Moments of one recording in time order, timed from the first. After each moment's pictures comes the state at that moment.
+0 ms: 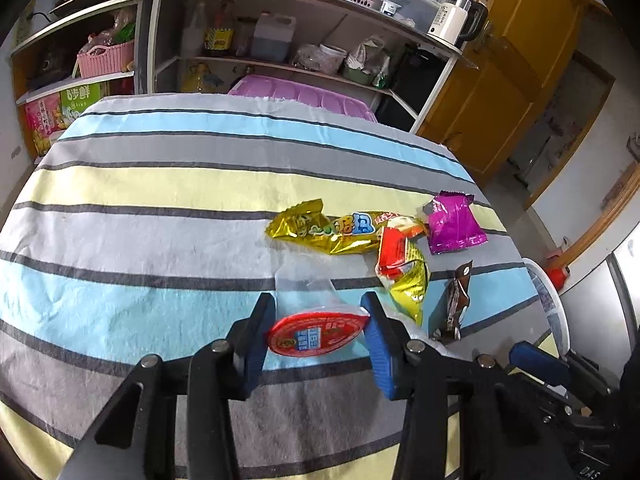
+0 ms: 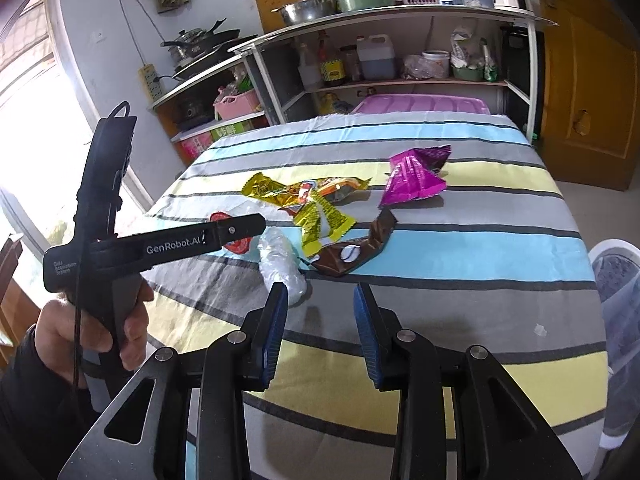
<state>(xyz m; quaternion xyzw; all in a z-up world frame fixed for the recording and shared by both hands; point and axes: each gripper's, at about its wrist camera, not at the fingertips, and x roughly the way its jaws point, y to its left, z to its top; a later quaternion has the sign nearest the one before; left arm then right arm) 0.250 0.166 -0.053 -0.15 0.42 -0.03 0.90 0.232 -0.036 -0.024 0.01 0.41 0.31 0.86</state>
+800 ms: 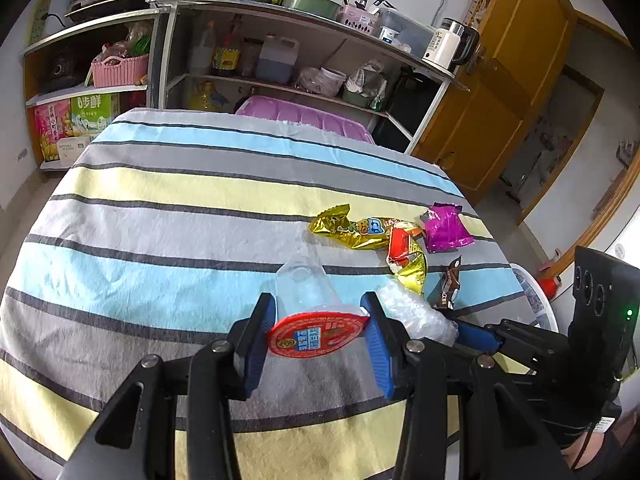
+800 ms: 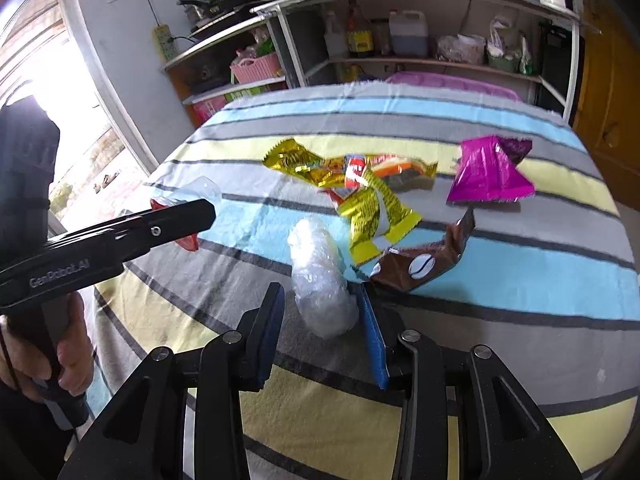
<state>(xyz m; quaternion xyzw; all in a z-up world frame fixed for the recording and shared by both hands) 0.213 0.193 -0.038 -0.16 0.38 -0.03 0.91 0.253 0.014 -0.049 -0.04 0.44 0.33 0.83</state>
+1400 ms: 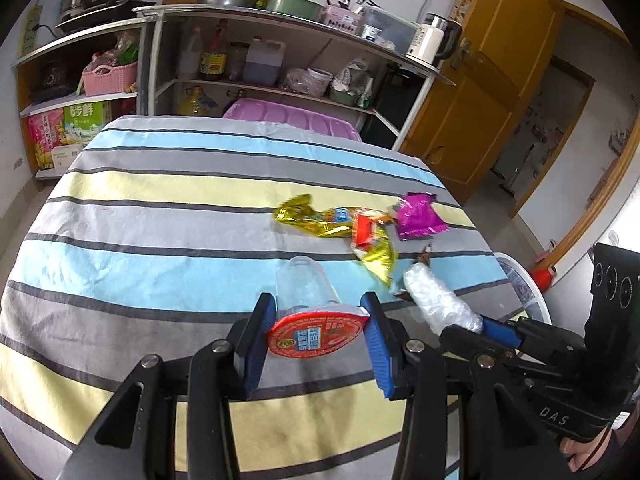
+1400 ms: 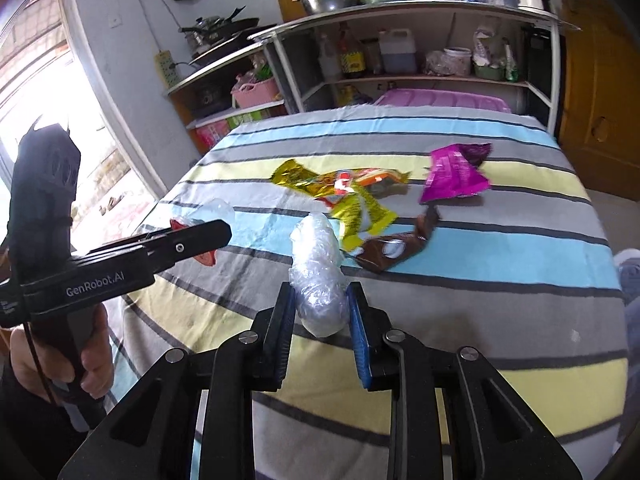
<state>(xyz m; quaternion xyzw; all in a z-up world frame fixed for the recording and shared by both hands) 0.200 0.167 -0.028 -0.15 0.38 -0.05 0.91 0.224 -0.028 -0.023 0.00 0.41 0.33 0.85</state>
